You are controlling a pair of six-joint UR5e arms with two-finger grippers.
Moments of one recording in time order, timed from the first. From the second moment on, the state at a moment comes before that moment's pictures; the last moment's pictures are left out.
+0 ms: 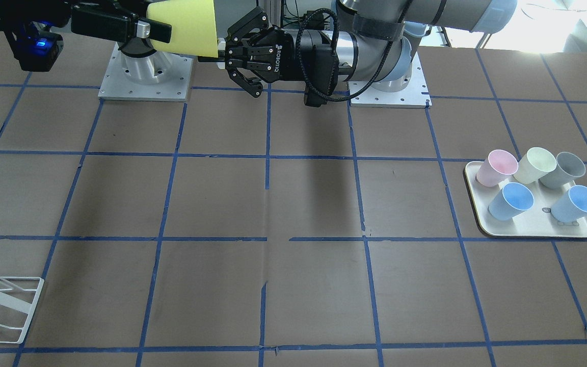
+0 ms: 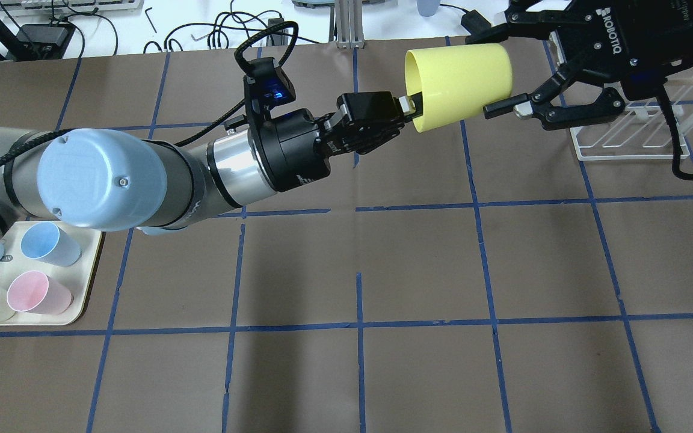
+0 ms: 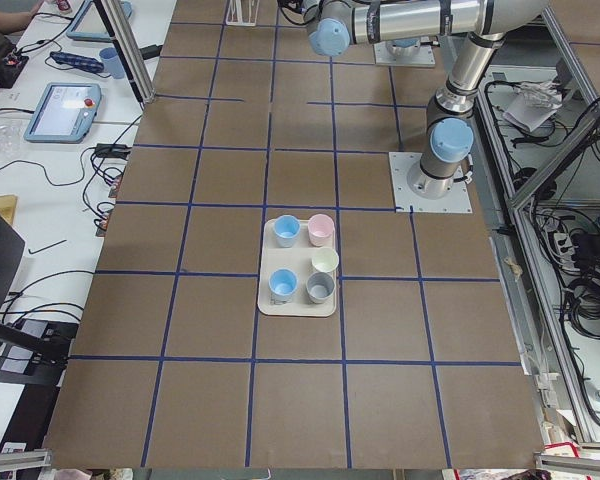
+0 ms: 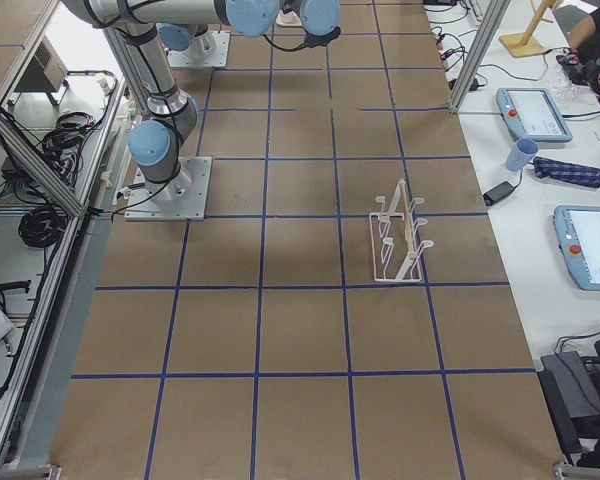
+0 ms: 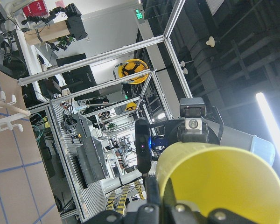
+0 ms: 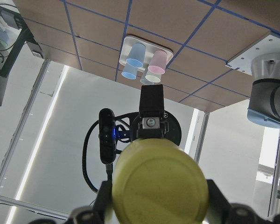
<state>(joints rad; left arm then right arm) -1.74 -1.57 -1.84 -2.43 -0.43 1.47 1.26 -1.60 1.44 -0.62 -0.51 0.39</state>
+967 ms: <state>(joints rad) -1.71 -1.56 -1.83 -2.43 -0.41 1.40 1.26 -1.60 1.43 -0.76 -0.60 0.39</state>
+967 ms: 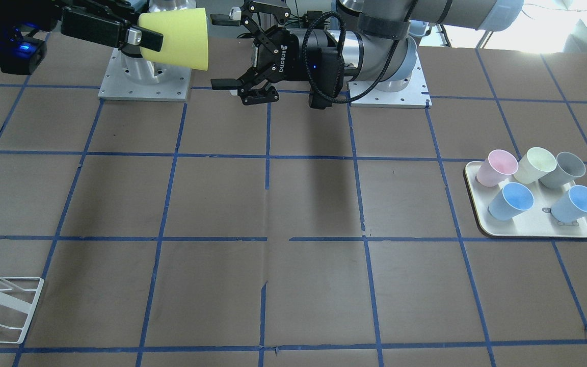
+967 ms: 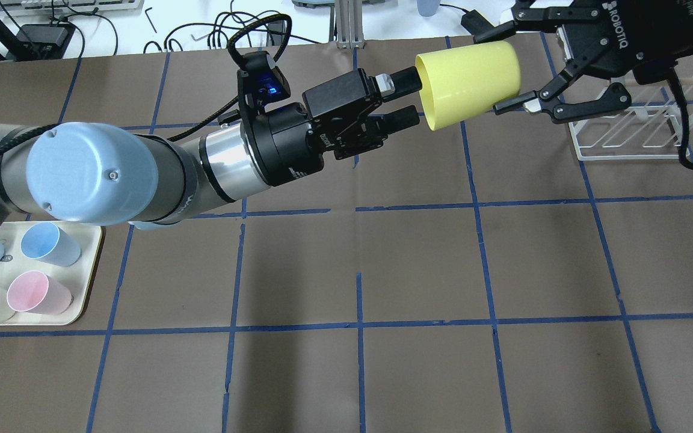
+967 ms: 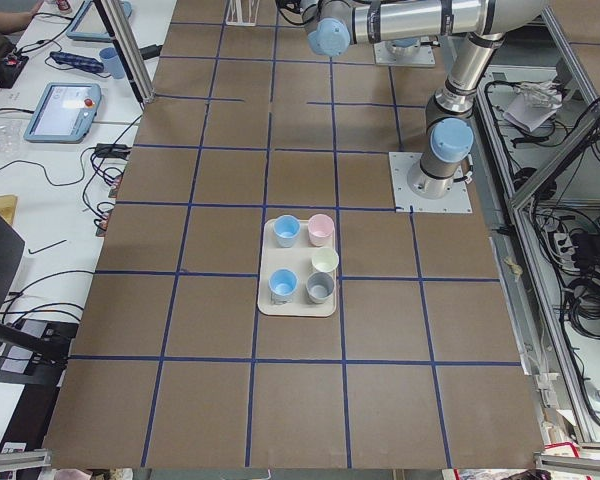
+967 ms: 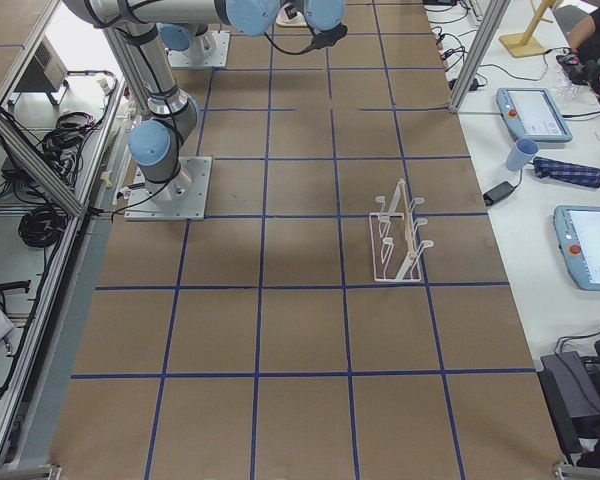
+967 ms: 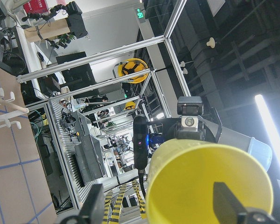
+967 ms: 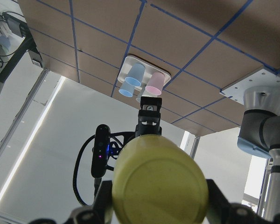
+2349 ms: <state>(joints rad) -1.33 -1.59 -1.64 -2.18 0.53 0.88 1.26 -1.63 1.39 -1.17 -1.48 0.13</state>
